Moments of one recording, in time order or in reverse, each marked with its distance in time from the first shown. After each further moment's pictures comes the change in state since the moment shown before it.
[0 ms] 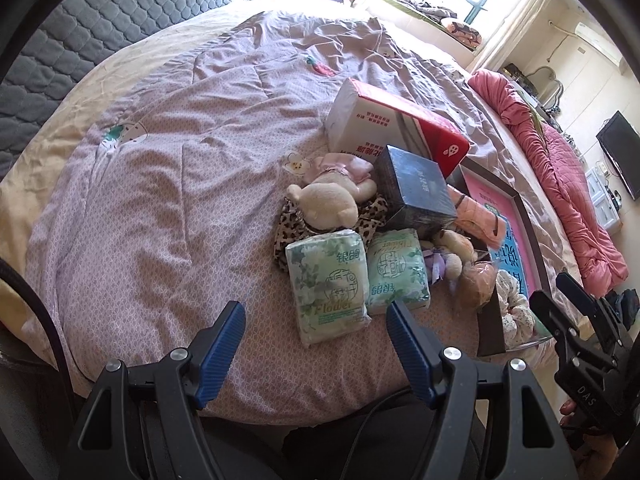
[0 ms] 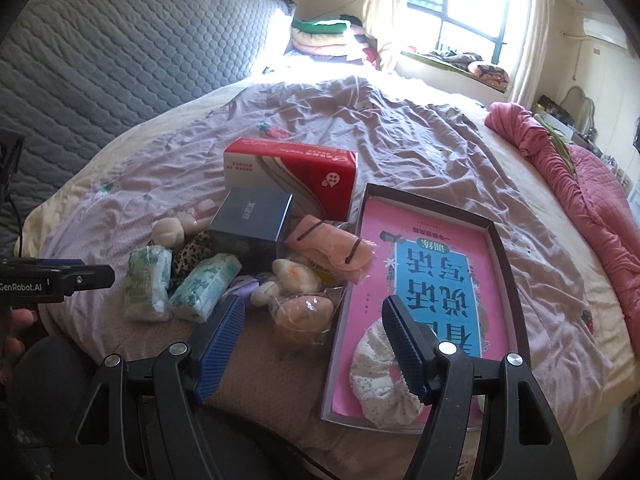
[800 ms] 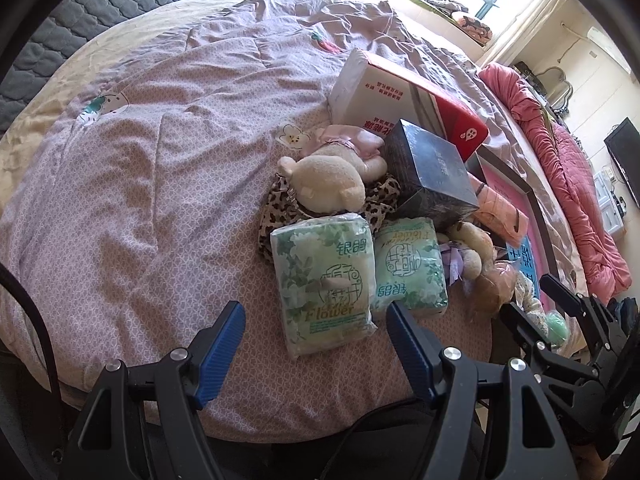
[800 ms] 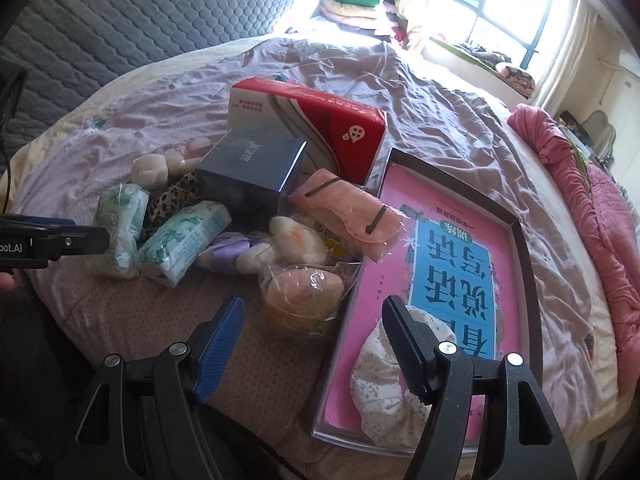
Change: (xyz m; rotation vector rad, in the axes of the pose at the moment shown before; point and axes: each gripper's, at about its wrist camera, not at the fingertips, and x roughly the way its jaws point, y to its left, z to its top) left arm 0.041 -0.004 0.001 -0.034 0.043 0.002; right arm 0.056 0.011 -0.010 -0.151 0.103 -0.025
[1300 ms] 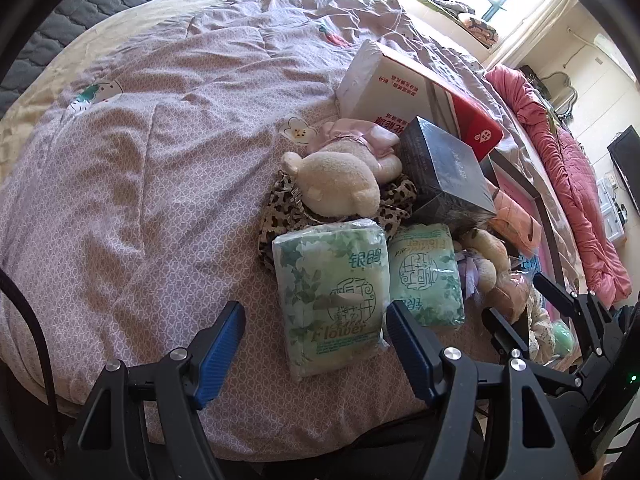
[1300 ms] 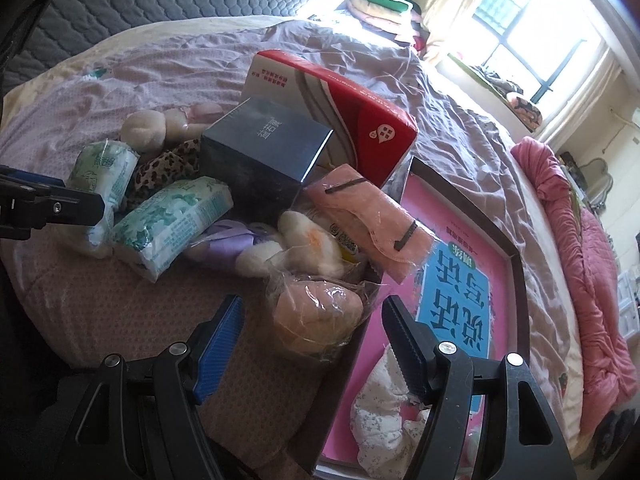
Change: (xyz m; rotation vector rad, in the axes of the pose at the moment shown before) left arm 0.019 0.006 0.007 -0.026 0.012 -0.011; right arm 0.033 0.022 0.003 -0.146 0.034 -0.085
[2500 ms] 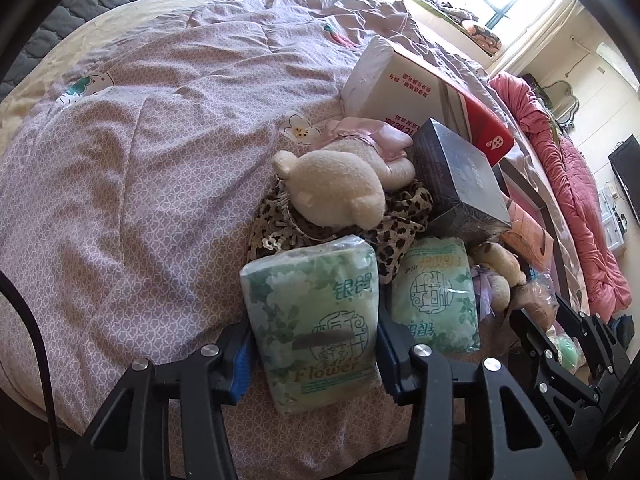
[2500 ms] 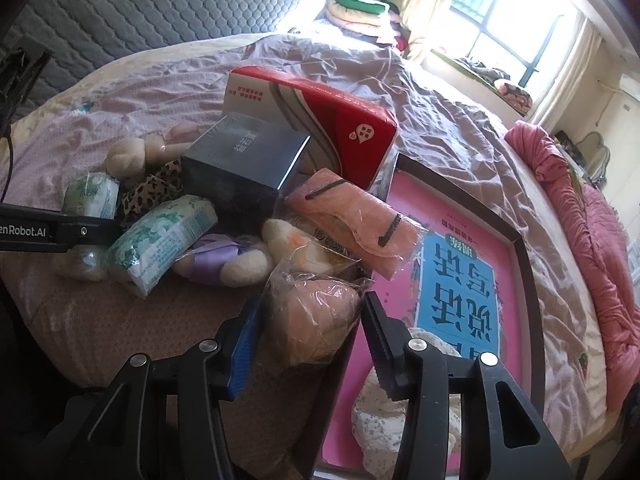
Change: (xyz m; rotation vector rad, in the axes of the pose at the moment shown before) left arm 0.018 0.005 0.005 -0.021 -0.022 -0.015; right arm -0.004 -0.018 -0.005 0.135 -0.063 0.043
